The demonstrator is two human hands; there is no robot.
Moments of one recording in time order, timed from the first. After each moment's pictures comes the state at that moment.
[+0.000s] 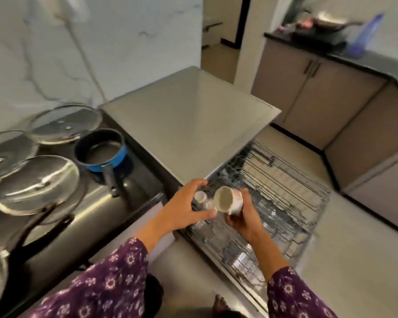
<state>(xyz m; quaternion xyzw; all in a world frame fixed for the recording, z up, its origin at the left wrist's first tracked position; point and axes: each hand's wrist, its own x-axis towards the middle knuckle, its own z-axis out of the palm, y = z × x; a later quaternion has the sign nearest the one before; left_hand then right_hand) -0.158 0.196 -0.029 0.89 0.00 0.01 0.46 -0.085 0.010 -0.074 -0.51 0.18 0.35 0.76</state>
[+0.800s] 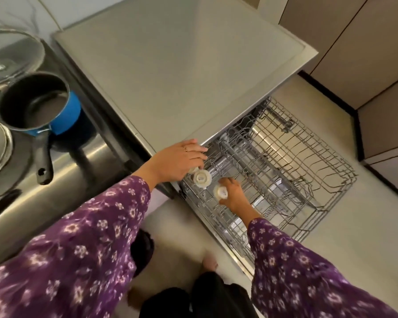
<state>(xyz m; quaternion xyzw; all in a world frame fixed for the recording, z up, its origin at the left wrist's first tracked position) -0.022 0.216 -0.130 0.96 -0.26 -0.02 0.06 0.020 -0.014 -0.257 -0.89 -0.20 0.34 0.23</state>
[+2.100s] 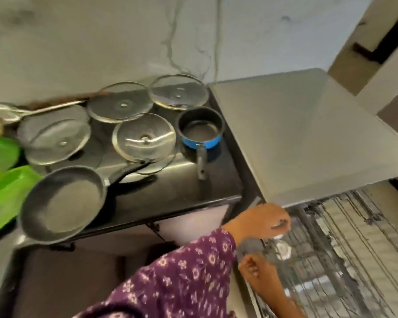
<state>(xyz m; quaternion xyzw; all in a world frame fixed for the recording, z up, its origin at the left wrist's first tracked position) -0.124 0.212 -0.076 0.92 -0.03 0.03 0.40 -0.144 0.061 -0.149 -0.85 -0.29 0.36 0.25</state>
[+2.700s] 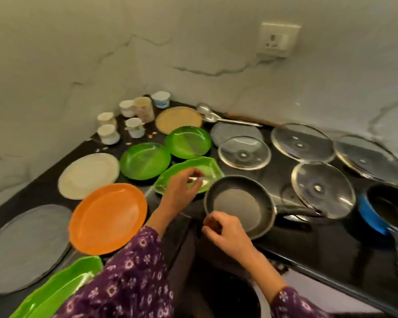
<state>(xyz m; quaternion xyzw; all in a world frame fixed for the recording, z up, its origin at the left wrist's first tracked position) -0.632 0.453 -0.001 0.70 0.54 0.40 0.25 -0.463 0.374 -0.027 -0.53 -0.74 0.35 0.24</state>
